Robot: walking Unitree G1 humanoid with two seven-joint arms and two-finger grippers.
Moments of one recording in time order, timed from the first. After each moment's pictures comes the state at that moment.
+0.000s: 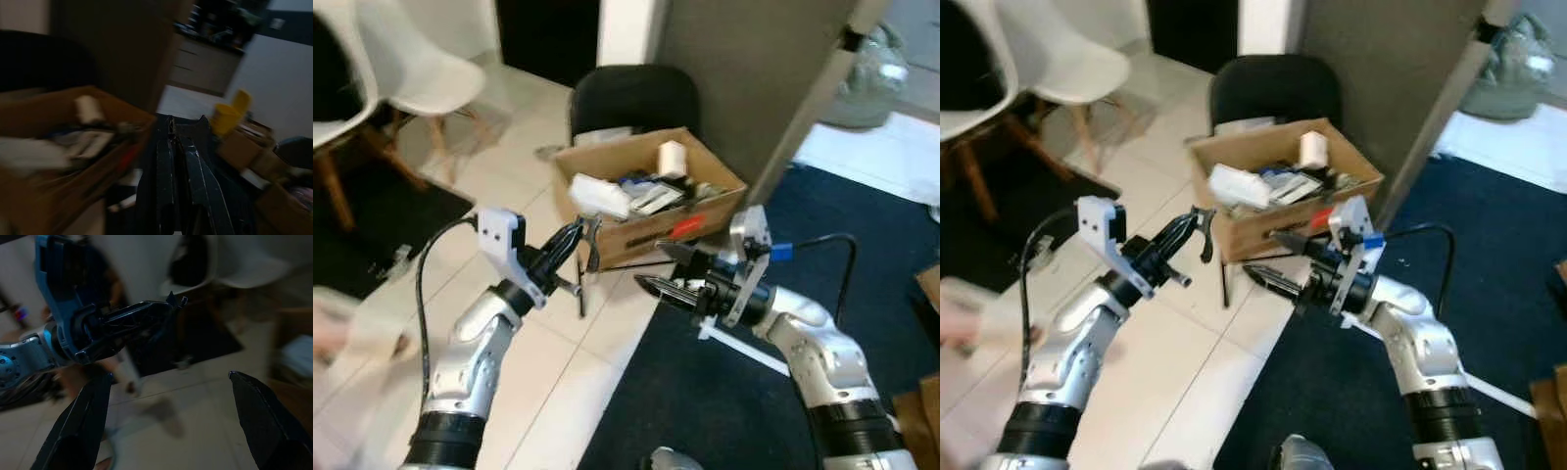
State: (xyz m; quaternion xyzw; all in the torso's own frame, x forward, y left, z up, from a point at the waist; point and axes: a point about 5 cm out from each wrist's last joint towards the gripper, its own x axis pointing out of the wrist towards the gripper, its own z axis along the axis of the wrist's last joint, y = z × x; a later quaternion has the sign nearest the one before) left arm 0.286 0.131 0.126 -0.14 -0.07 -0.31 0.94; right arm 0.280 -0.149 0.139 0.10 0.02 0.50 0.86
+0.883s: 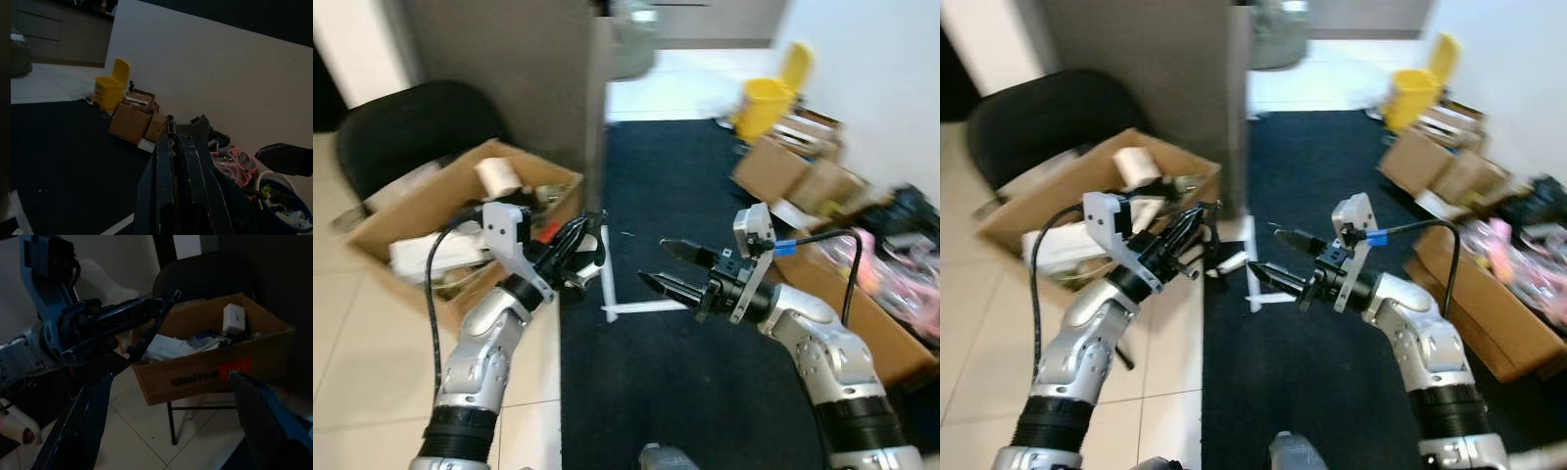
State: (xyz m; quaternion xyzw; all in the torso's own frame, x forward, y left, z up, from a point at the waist) left arm 0.289 0.122 0.131 -0.15 -0.07 -0.32 0.93; right arm 0.280 -0.154 0.138 0.10 0.02 0.49 0.87
